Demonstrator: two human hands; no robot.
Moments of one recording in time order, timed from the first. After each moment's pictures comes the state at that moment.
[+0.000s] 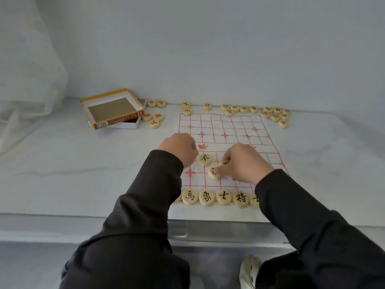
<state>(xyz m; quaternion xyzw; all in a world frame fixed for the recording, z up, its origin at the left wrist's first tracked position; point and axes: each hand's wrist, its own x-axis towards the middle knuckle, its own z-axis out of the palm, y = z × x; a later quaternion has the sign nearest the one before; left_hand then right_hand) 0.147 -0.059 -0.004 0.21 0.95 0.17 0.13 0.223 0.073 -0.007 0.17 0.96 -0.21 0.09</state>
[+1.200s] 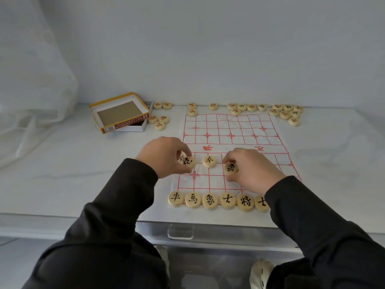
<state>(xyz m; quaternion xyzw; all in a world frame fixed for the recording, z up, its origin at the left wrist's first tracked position) 0.142 -0.099 0.001 0.33 0.94 0.10 0.09 0.234 0.086 -0.013 0.07 0.98 -0.16 0.06</state>
